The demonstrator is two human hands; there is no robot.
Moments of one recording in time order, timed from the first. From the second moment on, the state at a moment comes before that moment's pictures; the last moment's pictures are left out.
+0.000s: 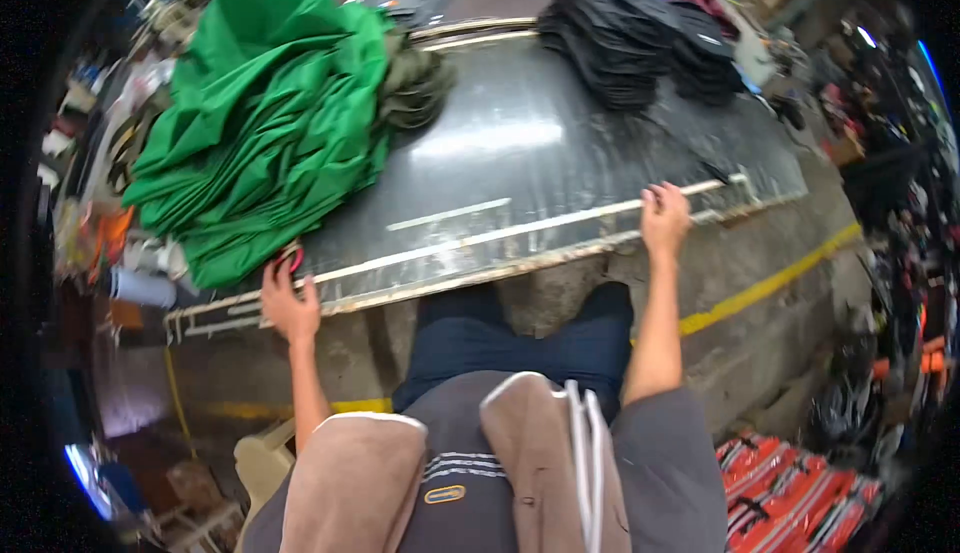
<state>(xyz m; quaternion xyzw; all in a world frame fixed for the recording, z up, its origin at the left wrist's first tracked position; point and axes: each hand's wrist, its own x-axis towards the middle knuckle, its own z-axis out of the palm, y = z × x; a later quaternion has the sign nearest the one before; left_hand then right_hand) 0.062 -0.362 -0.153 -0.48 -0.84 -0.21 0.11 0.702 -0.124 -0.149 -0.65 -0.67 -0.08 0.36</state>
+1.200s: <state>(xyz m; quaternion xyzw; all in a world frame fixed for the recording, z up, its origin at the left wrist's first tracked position) 0.181 -0.334 -0.120 -0.63 -0.72 -0.29 0.02 0.574 -0.067 -0.085 -0.71 -0.65 0.12 0.23</state>
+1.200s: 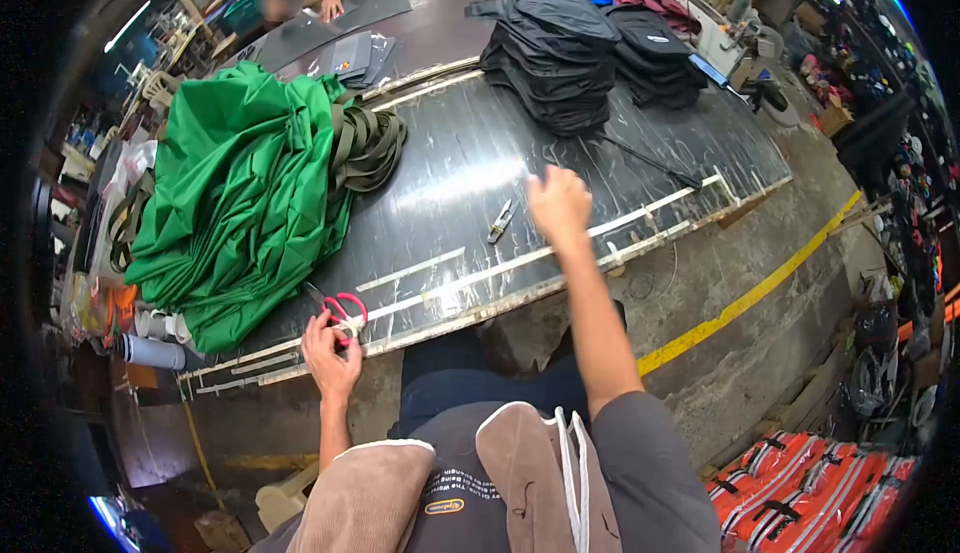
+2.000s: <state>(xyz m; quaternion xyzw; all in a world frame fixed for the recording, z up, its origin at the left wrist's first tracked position) 0.342 -0.221 -0.121 -0.77 -0.58 -0.24 -0.08 0.680 0.102 -0.071 -0.65 -0.43 0.20 0.60</state>
